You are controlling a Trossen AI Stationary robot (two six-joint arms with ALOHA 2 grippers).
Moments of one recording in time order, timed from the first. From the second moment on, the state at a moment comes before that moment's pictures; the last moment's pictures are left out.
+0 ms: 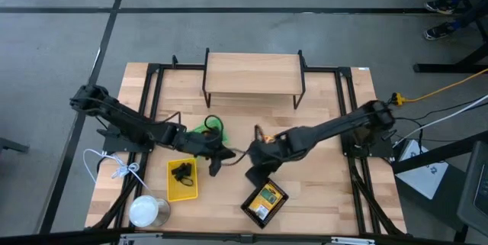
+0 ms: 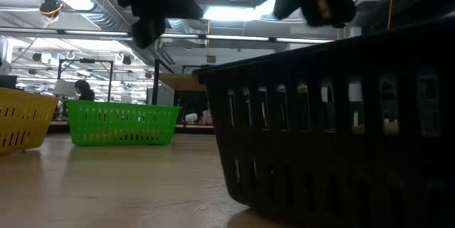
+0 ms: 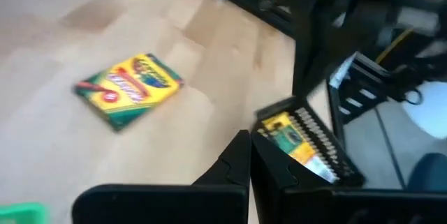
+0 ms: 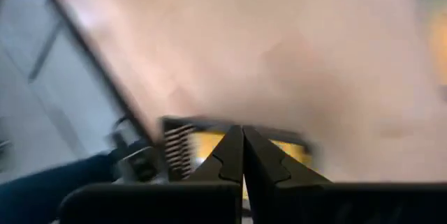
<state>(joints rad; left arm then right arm) -0.33 1.34 0.75 0.18 -0.22 -0.64 0.34 1.82 1.53 -0.80 -0.10 1.09</state>
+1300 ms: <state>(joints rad) -0.10 1.75 0.95 0.46 0.07 -0.63 0.47 1.06 0.98 -1.01 0.59 1.61</state>
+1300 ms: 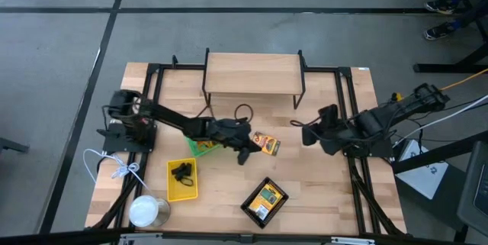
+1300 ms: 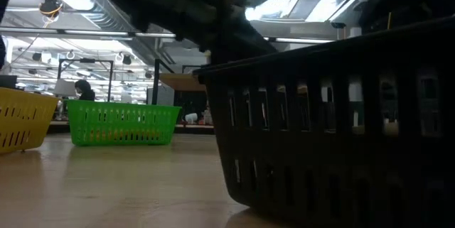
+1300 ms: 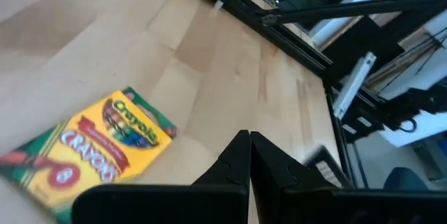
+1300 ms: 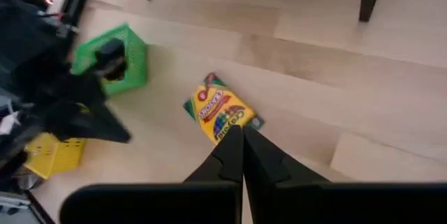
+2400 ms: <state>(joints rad) -0.04 2.01 1.23 -0.03 0.06 -0.43 0.48 1.04 0.98 -1.10 0.59 1.57</state>
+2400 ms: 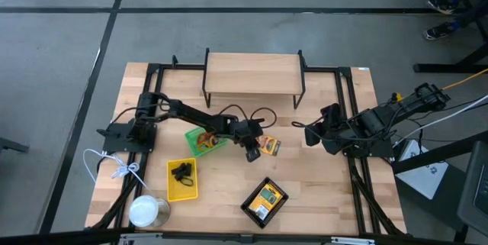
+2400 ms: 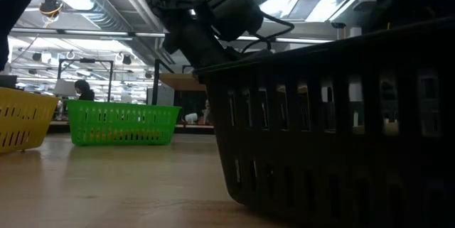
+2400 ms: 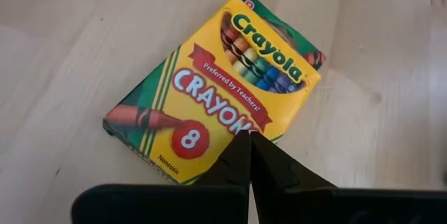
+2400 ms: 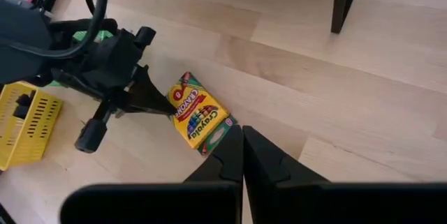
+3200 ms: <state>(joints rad) -0.04 2.00 1.23 -0.02 0.11 -0.42 0.48 1.04 0.98 -1.10 0.58 1.56</state>
